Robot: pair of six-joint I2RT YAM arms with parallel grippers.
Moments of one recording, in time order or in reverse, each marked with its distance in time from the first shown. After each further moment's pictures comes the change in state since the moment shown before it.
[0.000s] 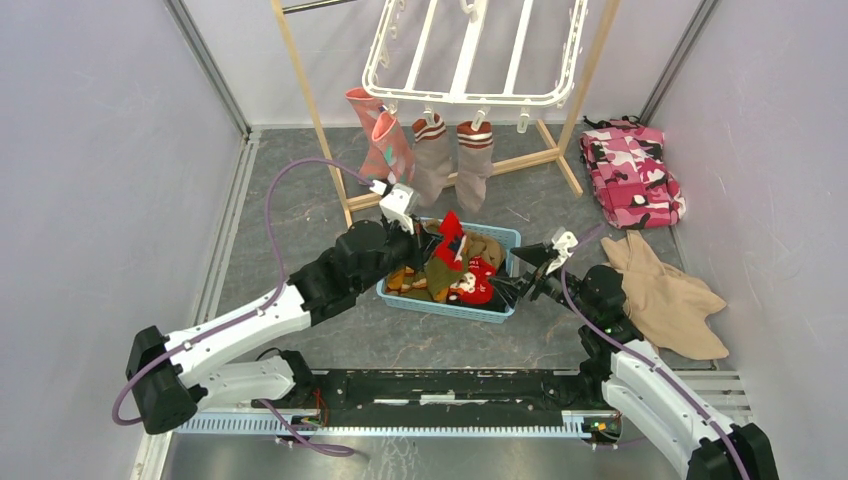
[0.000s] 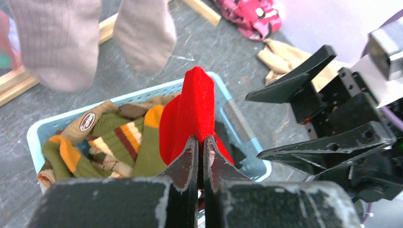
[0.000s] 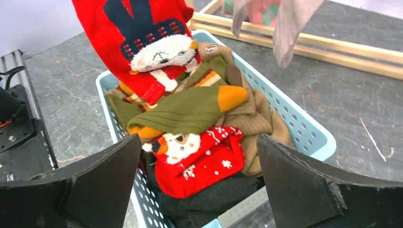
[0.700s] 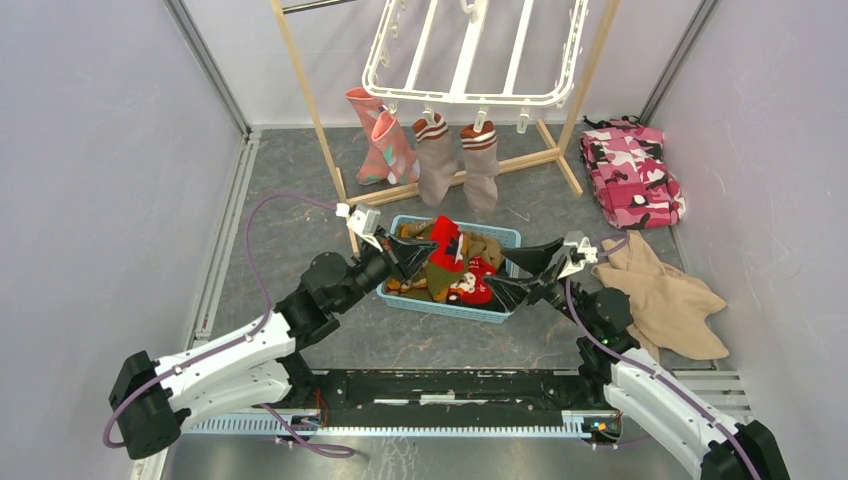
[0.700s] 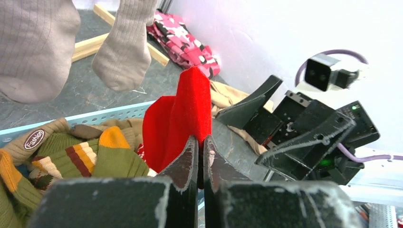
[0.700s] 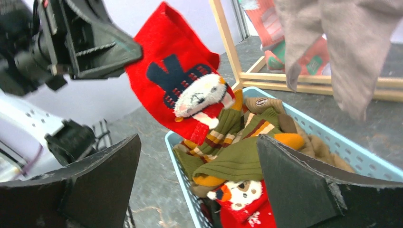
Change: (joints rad) left arm 0.025 -0.187 -0.275 0.385 0.119 -0.149; right arm 0.124 -0.055 -0.073 0.325 0.072 0.297
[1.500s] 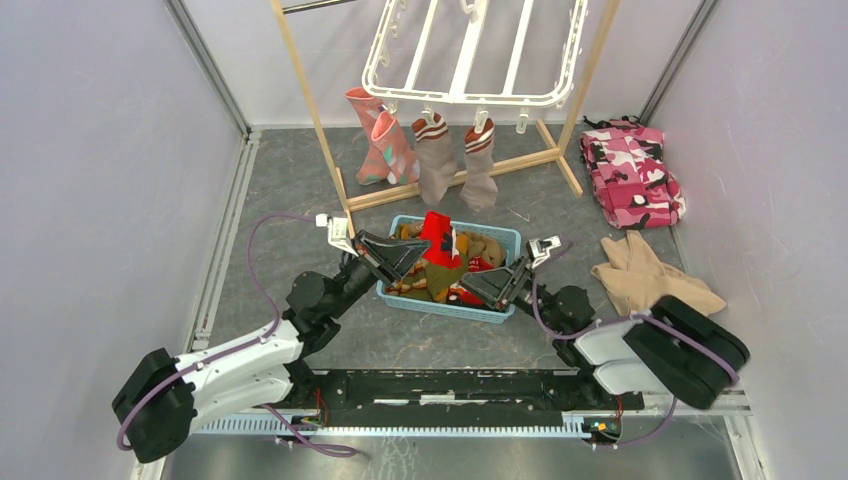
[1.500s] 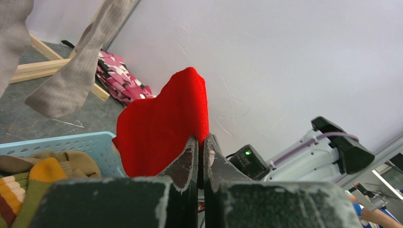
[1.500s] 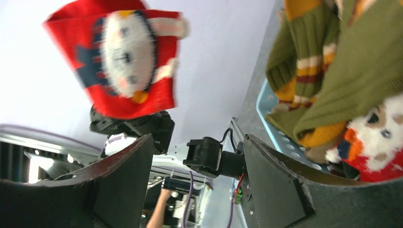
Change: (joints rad) left arm 0.087 0.006 -0.239 0.567 0.118 -0.269; right arm 0.185 0.663 -0.081 0.679 0.171 0.916
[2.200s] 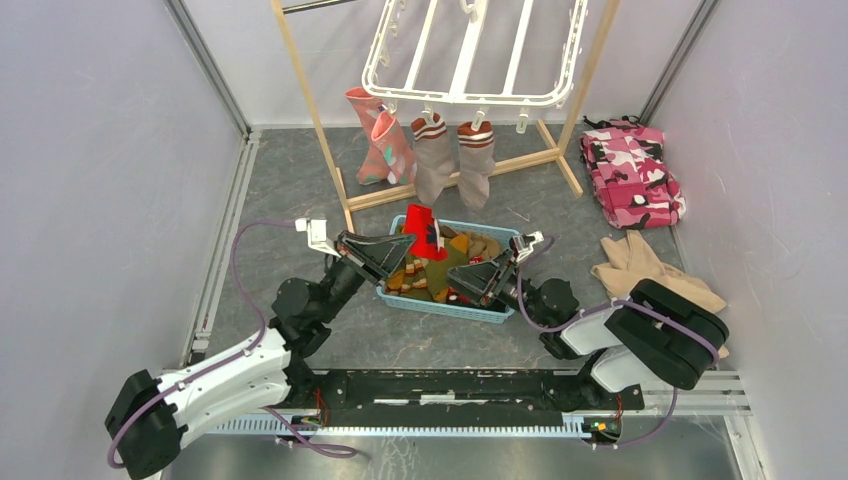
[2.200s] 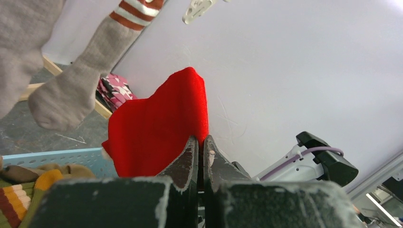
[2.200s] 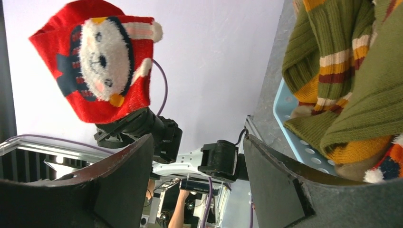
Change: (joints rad) left arm 0.006 -0.122 -0.004 -0.069 -0.072 -0.028; right arm 0.090 0.187 0.109 0.028 0.056 0.117
